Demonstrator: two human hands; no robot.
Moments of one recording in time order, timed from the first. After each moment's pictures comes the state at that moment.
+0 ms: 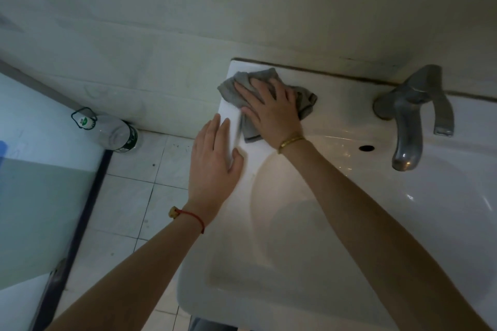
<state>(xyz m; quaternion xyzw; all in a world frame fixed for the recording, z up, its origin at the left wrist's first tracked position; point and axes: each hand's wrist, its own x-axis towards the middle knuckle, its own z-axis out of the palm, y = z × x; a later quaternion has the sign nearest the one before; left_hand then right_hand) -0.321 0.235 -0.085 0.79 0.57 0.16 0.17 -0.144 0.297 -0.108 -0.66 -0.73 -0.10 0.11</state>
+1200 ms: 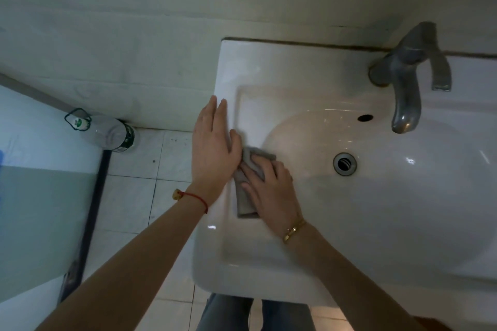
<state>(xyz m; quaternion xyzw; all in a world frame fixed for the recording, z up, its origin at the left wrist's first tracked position) -0.325 0.235 -0.084 0.79 0.54 0.19 0.22 -0.224 0.115 -0.135 -0.71 -0.67 0.05 0.20</state>
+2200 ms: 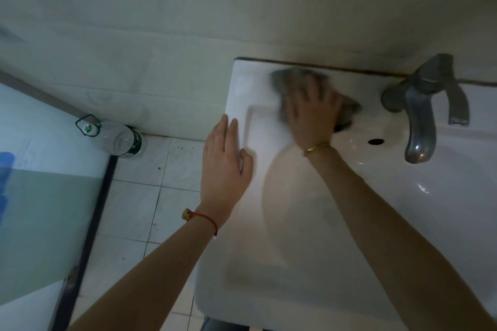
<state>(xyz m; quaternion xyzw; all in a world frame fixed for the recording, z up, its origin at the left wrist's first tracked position) -0.320 0.234 -0.082 0.79 0.55 0.17 0.20 -0.116 0.275 -0.107 -0.80 -0.57 -0.12 0.15</state>
